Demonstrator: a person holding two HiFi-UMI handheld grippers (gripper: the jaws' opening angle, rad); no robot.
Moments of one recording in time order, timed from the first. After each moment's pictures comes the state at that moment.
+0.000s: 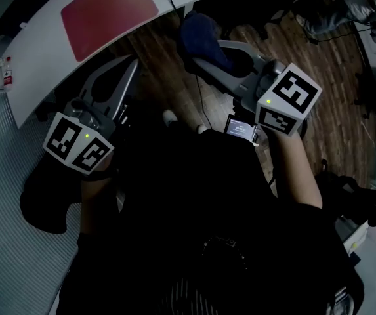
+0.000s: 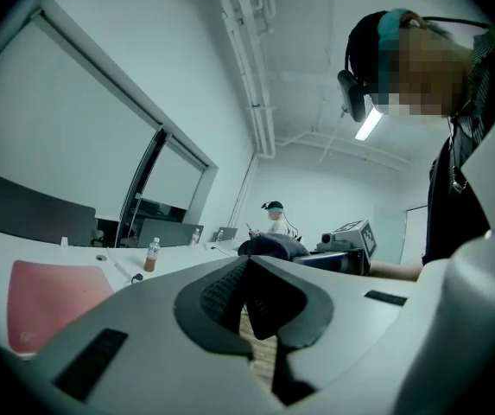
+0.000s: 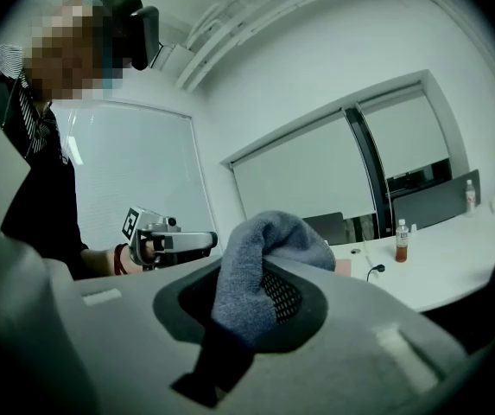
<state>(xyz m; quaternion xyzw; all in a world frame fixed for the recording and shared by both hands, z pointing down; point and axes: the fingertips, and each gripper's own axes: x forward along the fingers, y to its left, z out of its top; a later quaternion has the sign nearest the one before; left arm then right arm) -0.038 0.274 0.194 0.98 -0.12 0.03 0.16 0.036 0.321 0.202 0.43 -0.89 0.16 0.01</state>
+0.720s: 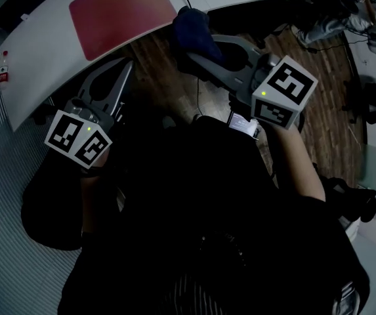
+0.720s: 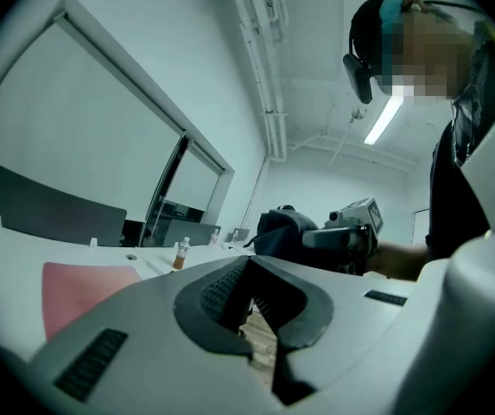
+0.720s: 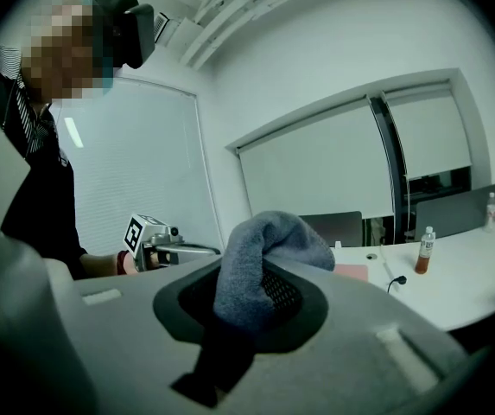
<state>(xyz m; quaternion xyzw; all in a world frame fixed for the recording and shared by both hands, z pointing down) -0.152 0.170 0.225 0.97 -0.14 0.03 0.18 -0.070 0.215 0.196 0.42 -0.89 0.16 0.07</state>
